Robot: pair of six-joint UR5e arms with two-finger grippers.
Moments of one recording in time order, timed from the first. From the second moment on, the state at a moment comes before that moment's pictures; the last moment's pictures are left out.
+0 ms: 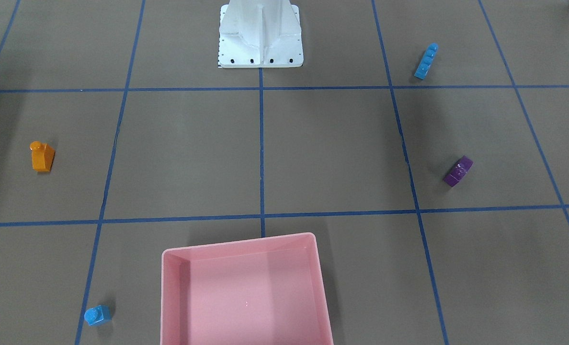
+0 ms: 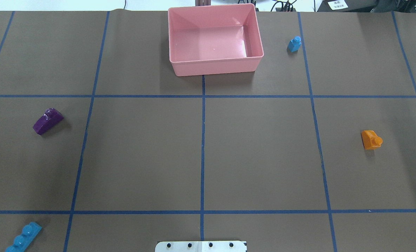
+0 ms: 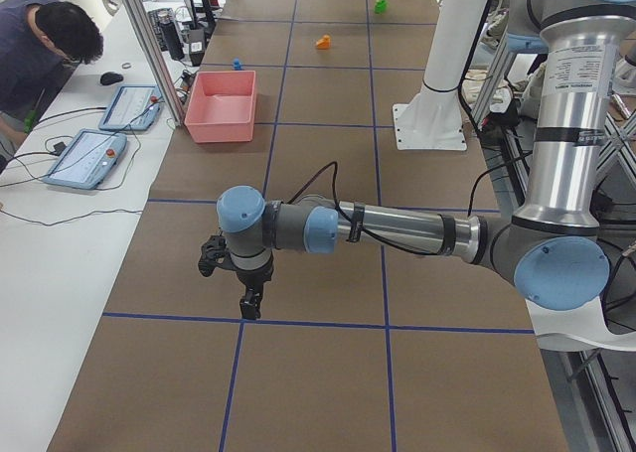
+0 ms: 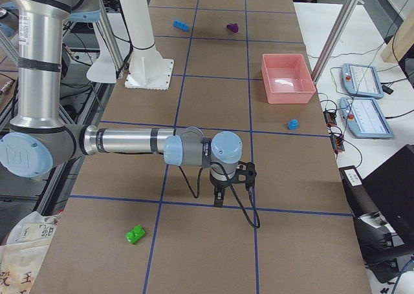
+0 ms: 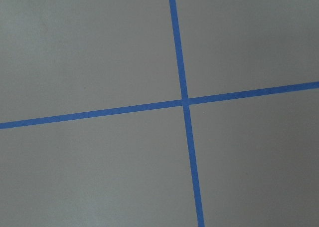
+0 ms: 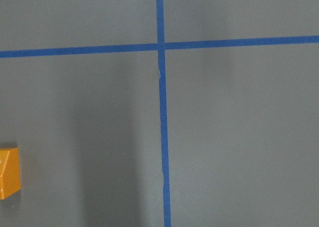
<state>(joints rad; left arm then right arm) -1.53 -1.62 -1.63 -1.52 -2.27 0.06 1.56 -1.70 1.73 -1.63 2.37 0.05</state>
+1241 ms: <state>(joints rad) -1.52 -1.64 -1.65 -1.66 -2.33 0.05 1.30 -1.58 1.78 -1.47 2.37 0.29</state>
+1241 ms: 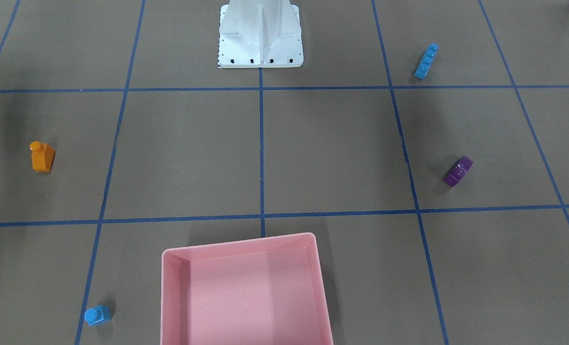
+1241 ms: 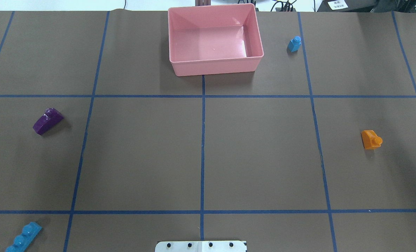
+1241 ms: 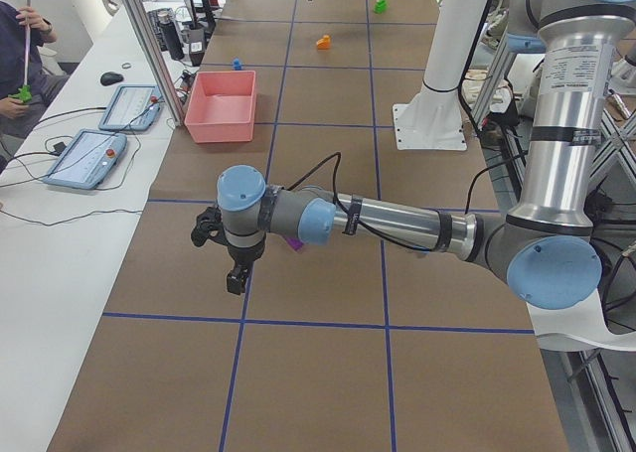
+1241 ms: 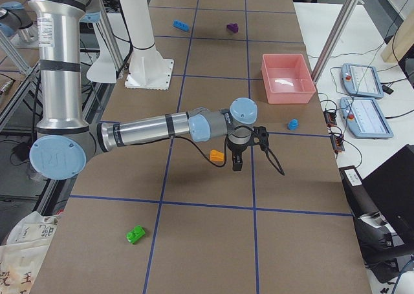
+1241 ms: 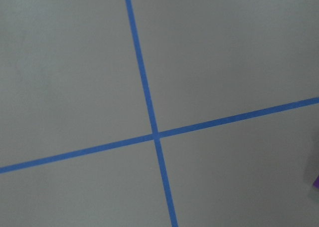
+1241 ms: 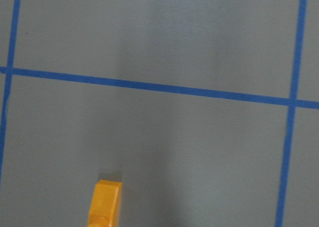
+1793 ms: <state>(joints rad) -1.52 -1.64 -1.64 -1.66 -2.33 0.05 1.02 -1.58 1.74 -1.14 2.25 0.75</state>
